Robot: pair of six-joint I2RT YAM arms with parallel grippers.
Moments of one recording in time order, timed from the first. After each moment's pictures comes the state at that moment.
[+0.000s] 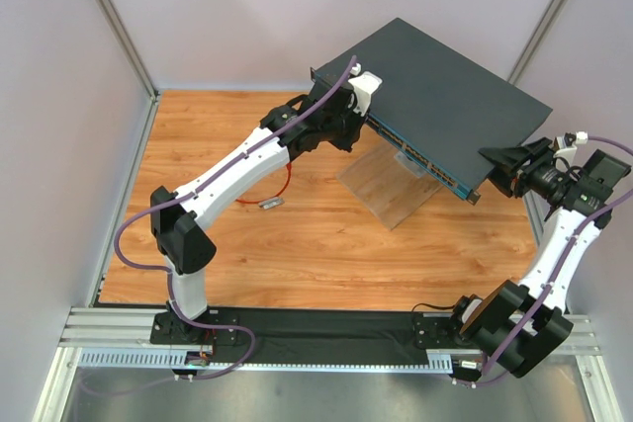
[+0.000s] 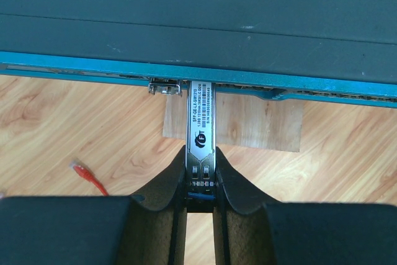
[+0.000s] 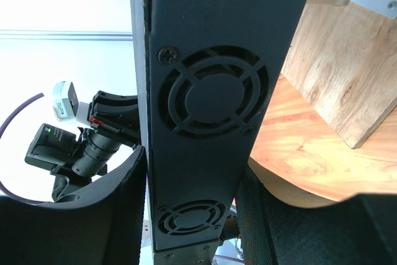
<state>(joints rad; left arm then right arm) -0.80 1.87 1.96 -0.68 -0.04 -0.05 -0.69 1.13 1.04 -0.58 -1.20 0.75</state>
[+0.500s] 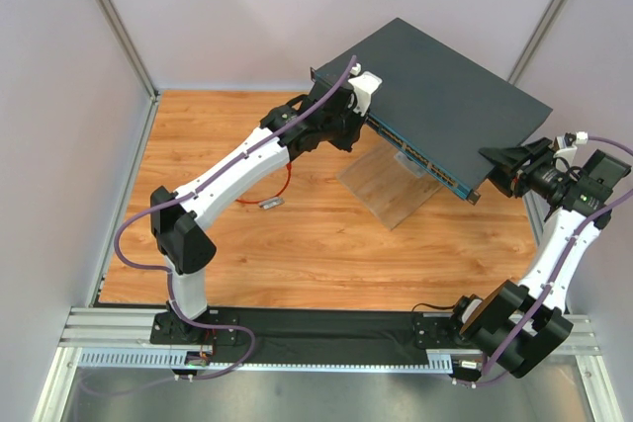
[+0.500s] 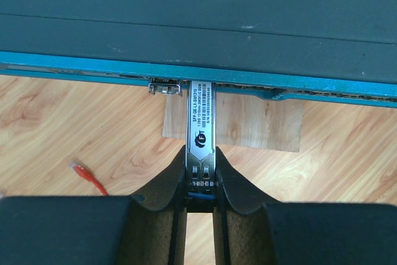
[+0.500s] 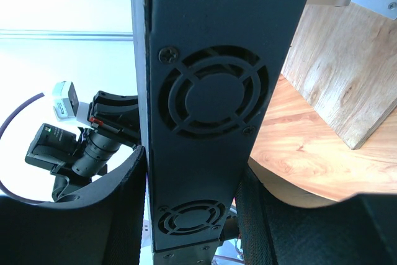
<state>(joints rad) -0.80 1.87 1.96 -0.68 -0.04 -0.05 -0.69 1.13 1.03 -0.57 -1.20 0.75</state>
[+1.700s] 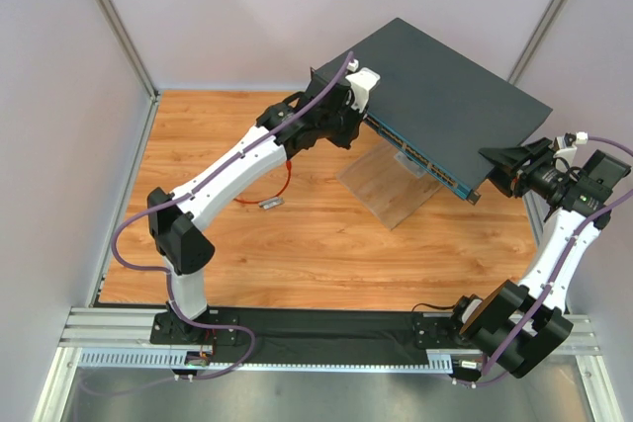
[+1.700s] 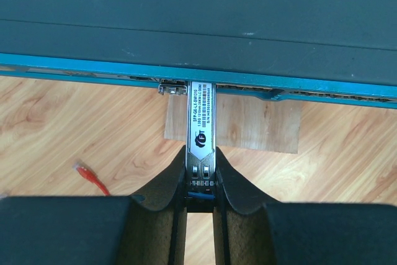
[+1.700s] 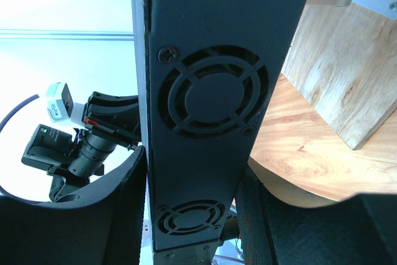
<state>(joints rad) -0.79 1.86 1.97 -0.69 -0.03 -0.05 -0.69 1.13 1.03 -0.56 -1.21 0.76</state>
